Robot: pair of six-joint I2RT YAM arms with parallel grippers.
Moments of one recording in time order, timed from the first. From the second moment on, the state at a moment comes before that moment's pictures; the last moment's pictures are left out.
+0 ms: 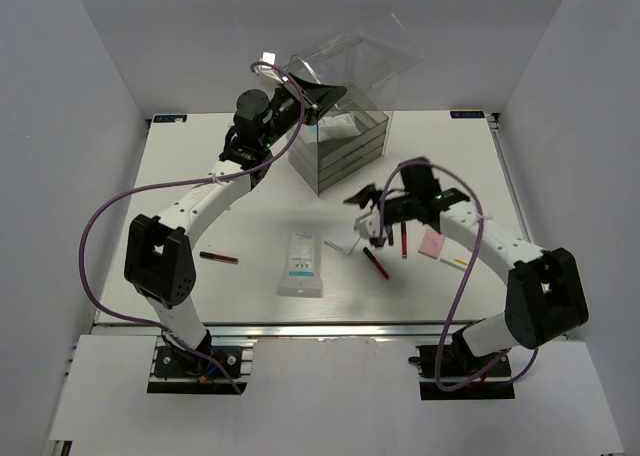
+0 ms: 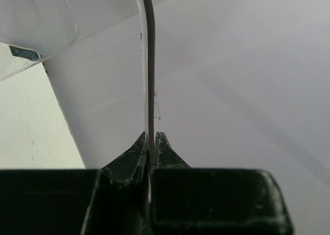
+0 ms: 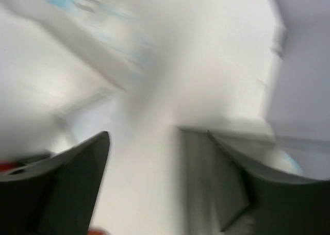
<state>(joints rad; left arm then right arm) -0.47 1.74 1.50 0.46 0.30 -1.26 0.44 1.43 1.02 -0.38 -0.92 -1.66</state>
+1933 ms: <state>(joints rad) -0.47 1.75 1.50 0.48 0.32 -1.26 0.75 1.33 0.83 0.05 -0.67 -1.12</state>
